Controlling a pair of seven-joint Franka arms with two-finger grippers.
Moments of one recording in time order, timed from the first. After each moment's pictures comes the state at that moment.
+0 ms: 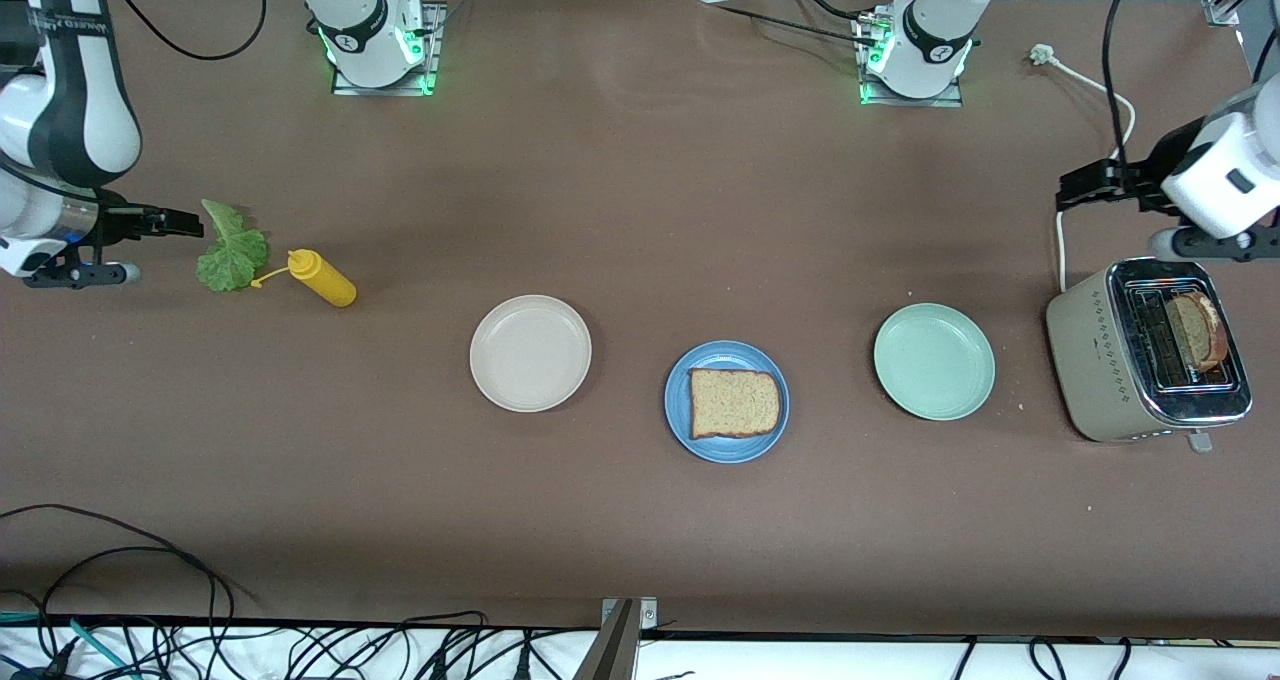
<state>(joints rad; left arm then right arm) -0.03 0.08 0.04 -1.56 -0.02 1.40 -0.02 -0.02 0.16 -0.30 -2.11 -0.08 2.00 -0.35</state>
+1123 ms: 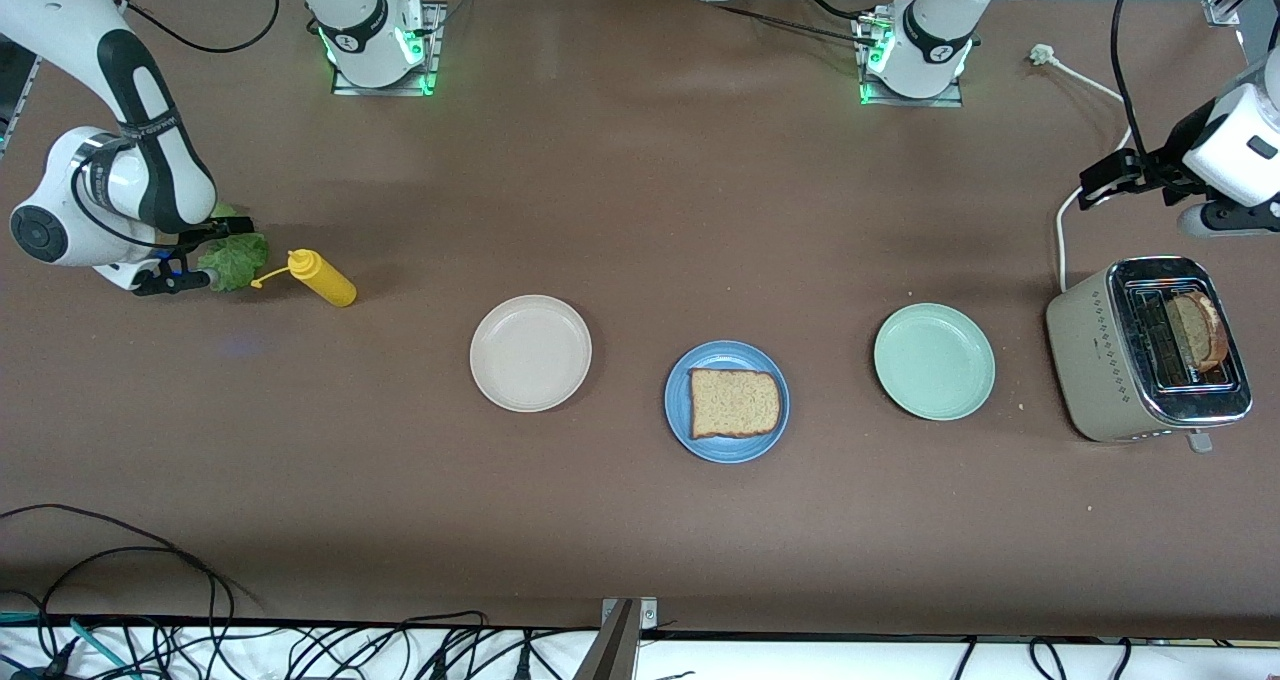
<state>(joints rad) 0.00 -0.05 0.01 -1.74 0.05 1.56 -0.05 -0.06 0.43 -0.33 -2.21 -0.08 2.20 -0.50</state>
